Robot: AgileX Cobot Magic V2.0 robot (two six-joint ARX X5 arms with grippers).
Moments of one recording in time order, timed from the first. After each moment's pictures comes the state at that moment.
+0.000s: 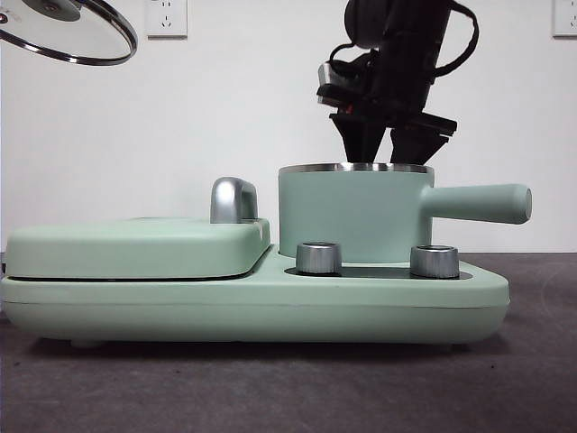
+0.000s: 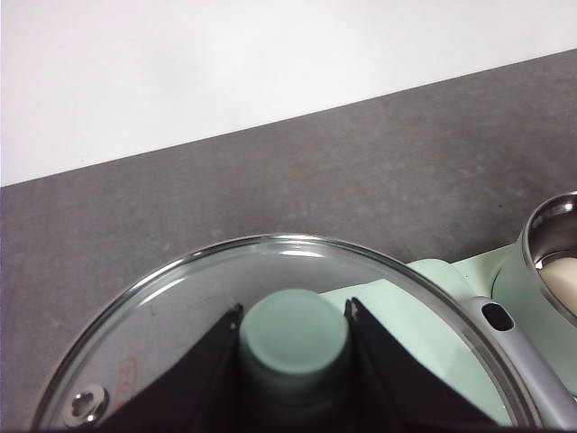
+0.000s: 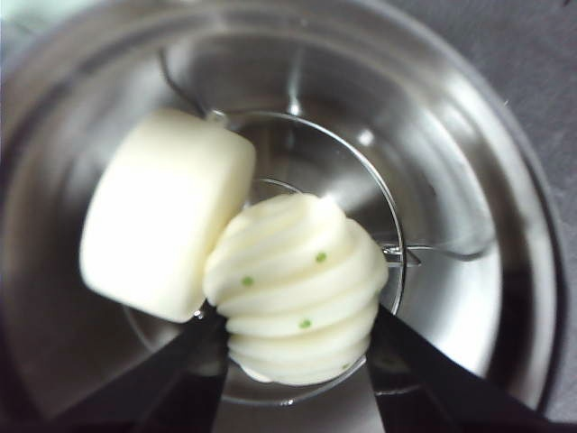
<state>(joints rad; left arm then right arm) -0.21 1.09 1.22 -0.53 0.07 0.11 0.45 1.95 1.81 -1.09 -0.13 0.02</state>
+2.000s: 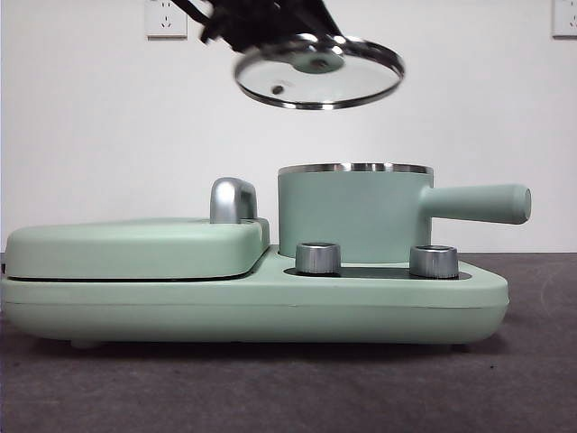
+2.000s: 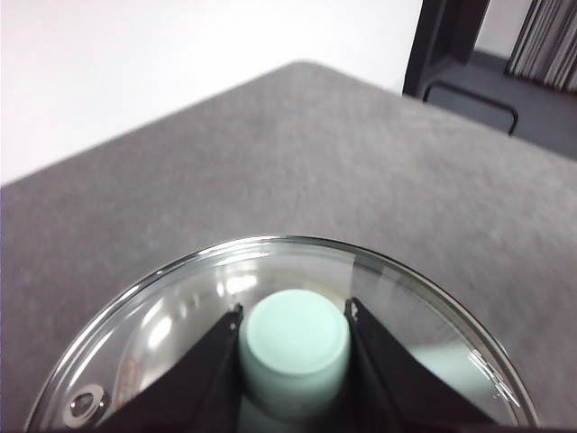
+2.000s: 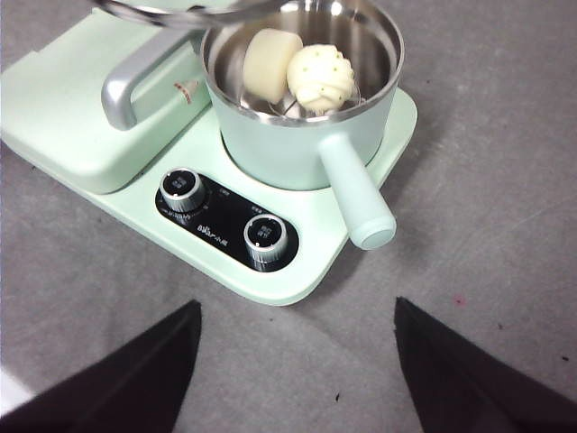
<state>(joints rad) -0.69 1.53 1.22 0.04 0.18 0.01 0.50 0.56 0.90 -0.94 -0.07 0.03</state>
